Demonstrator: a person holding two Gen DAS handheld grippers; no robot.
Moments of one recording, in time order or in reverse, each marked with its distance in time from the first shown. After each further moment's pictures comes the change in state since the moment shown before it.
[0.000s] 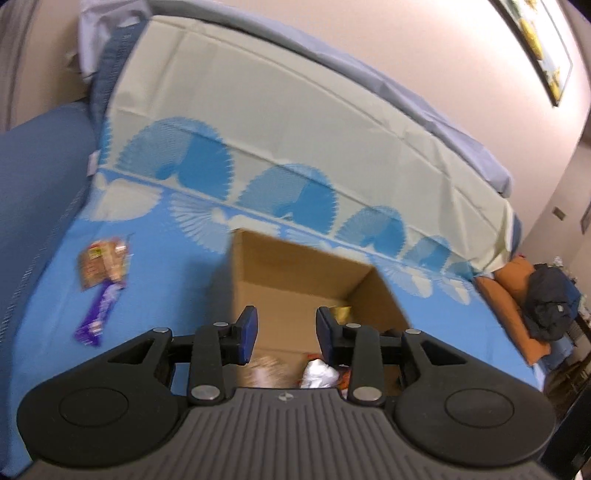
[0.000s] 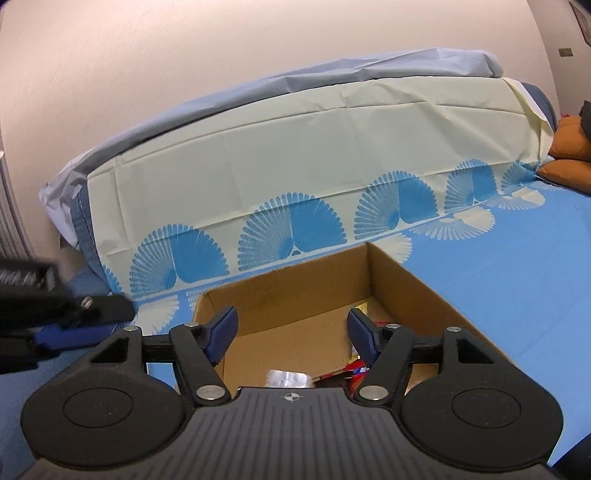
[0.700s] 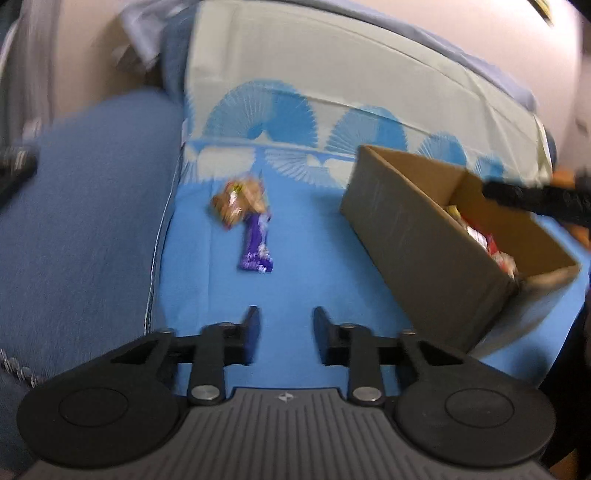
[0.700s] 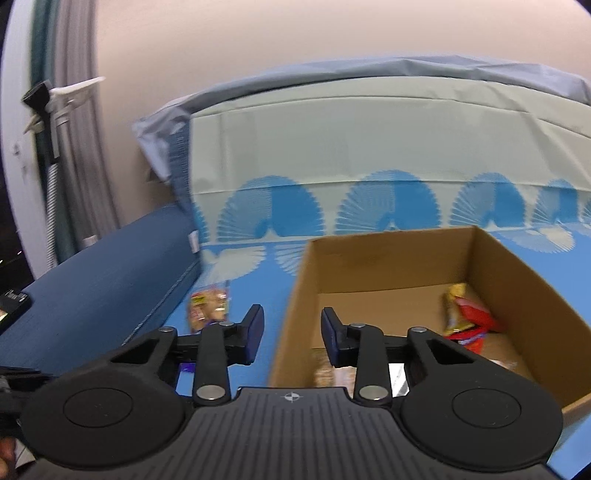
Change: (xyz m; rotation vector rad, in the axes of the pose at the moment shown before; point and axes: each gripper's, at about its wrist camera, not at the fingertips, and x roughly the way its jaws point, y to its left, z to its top) left arm -0.033 0.171 -0.090 0.185 0.035 0.138; right arm -0.012 0.074 -0.050 -0.215 0.052 0.256
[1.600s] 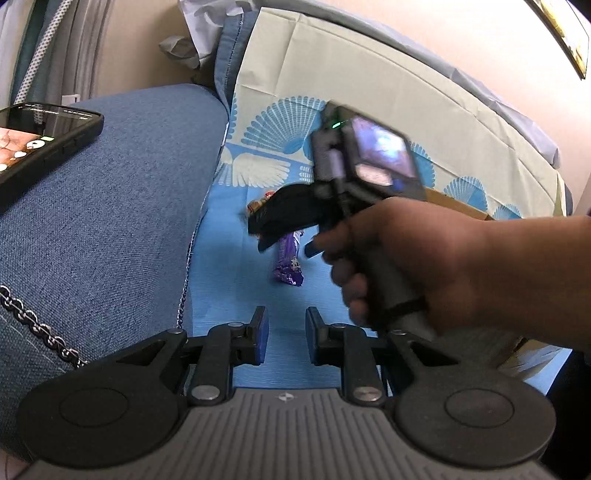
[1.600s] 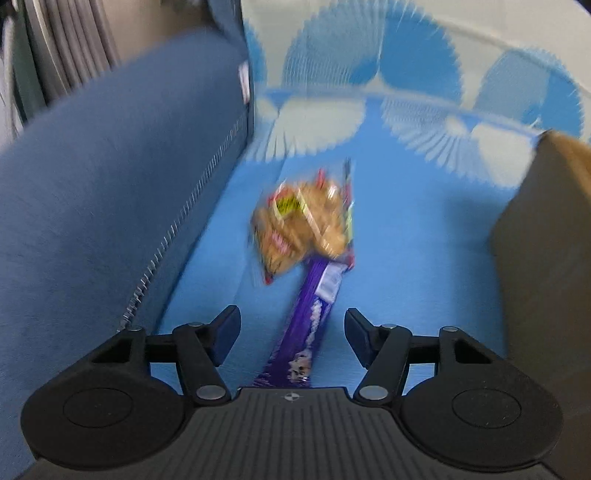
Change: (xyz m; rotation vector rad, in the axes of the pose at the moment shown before) left arm -0.009 0.024 -0.003 -0.109 -0.060 0.020; right arm 0.277 0.134 -0.007 -0.067 0.567 -0.006
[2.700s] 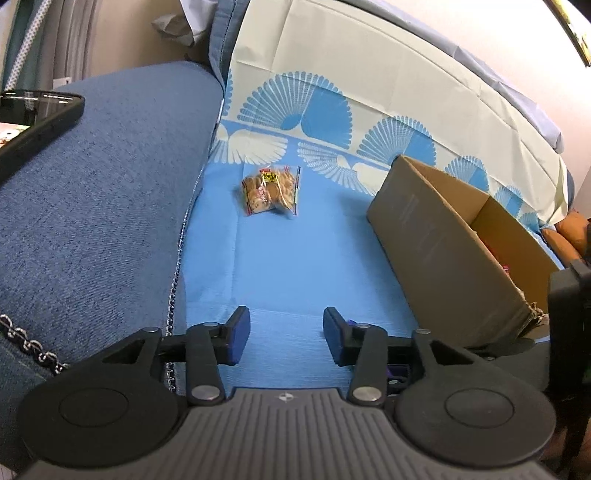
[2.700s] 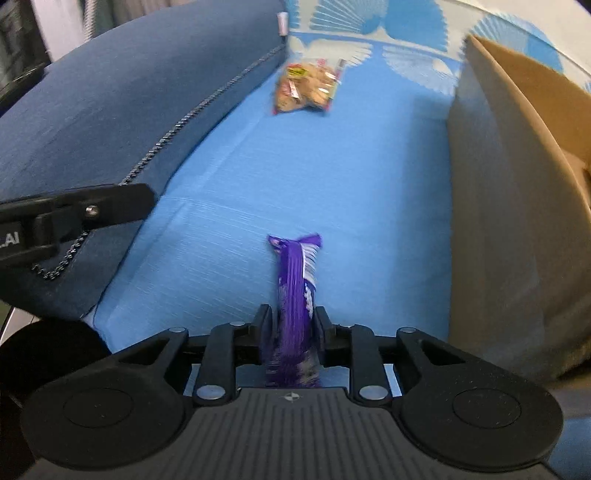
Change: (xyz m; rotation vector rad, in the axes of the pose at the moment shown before) left arm 0.013 -0.005 0.005 0.006 0.091 -0.006; right arm -0.116 -0.047 -0.162 -0.133 0.044 0.120
